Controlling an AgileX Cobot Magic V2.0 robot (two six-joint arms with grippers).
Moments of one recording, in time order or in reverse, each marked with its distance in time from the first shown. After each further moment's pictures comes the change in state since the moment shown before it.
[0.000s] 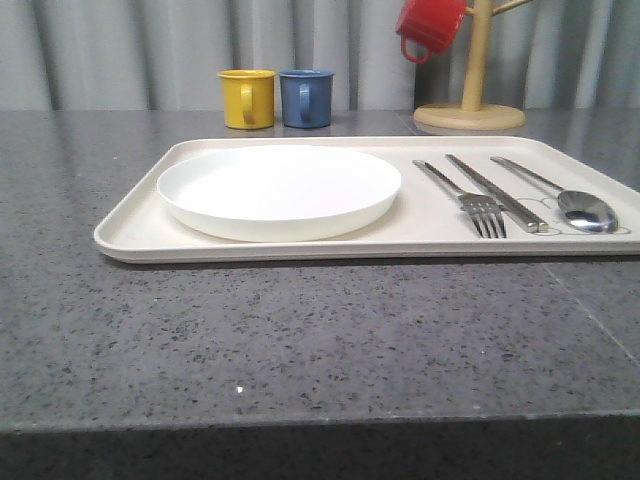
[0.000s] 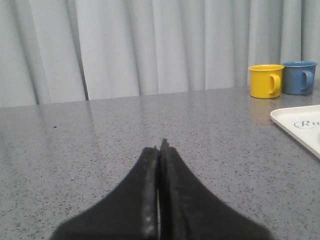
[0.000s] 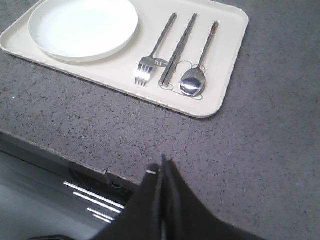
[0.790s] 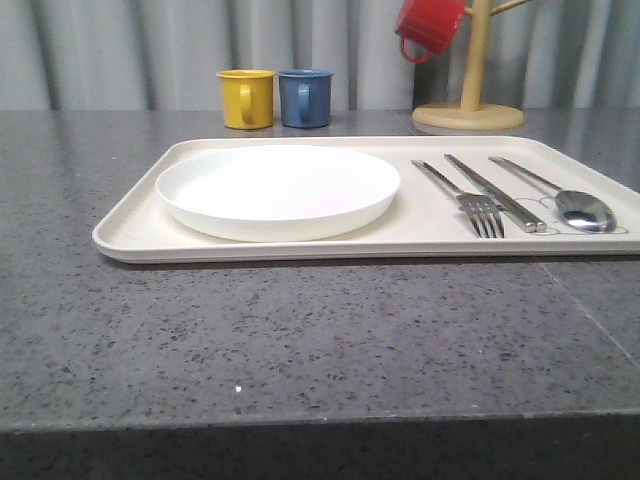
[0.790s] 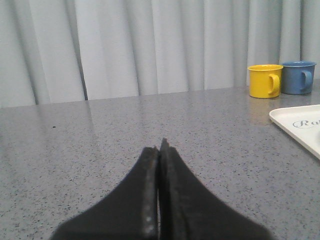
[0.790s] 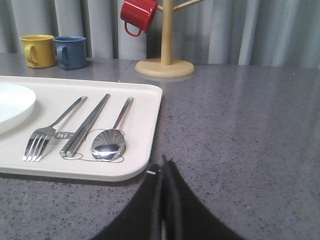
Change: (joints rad) left arm 0.000 0.000 0.000 0.000 0.000 0.000; right arm -0.159 -0.325 0.822 0.005 -1.029 0.000
